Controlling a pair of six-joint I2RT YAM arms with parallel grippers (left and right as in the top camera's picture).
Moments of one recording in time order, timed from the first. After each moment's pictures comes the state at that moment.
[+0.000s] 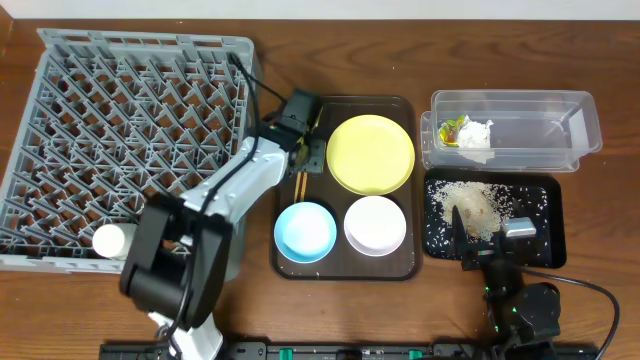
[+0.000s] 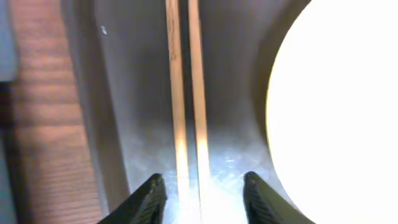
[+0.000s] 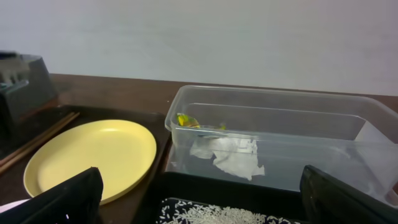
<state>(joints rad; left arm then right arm) -0.43 1.85 1.24 -0.53 -0.03 -0.27 0.19 0.01 0.01 -0.06 0.08 0.01</state>
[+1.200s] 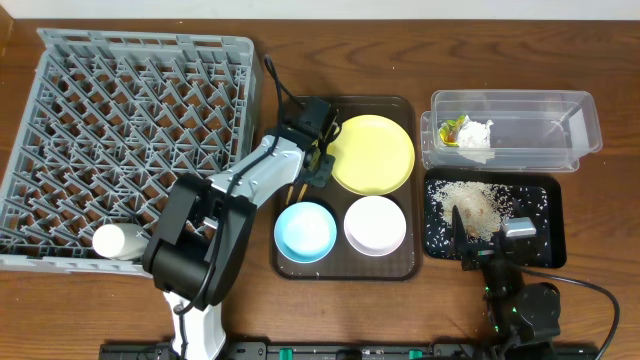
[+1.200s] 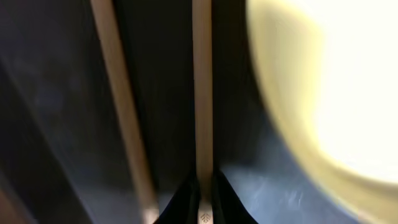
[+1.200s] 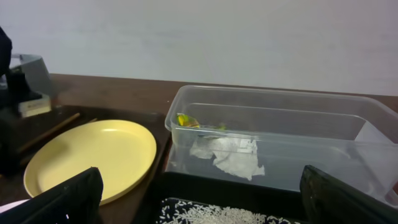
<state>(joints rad) -0.47 1.98 1.27 -0.63 -0.03 -0.09 0.19 0.01 0.01 -0.06 0.08 0.01</state>
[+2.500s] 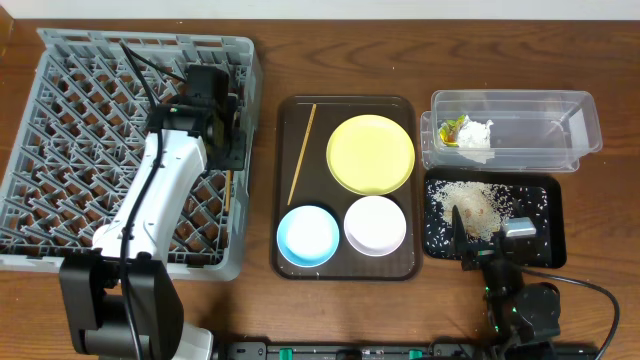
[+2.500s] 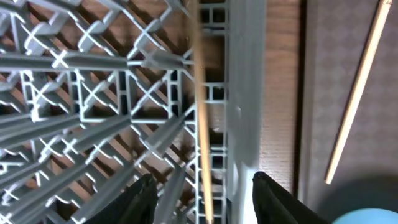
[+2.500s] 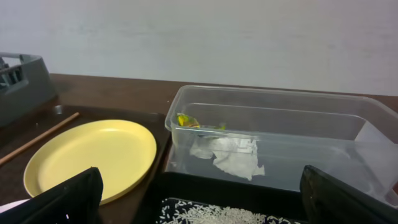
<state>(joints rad) -0.11 1.66 1.31 -0.93 -0.08 -0.05 0.19 0.01 0.01 -0.06 0.08 0.01</state>
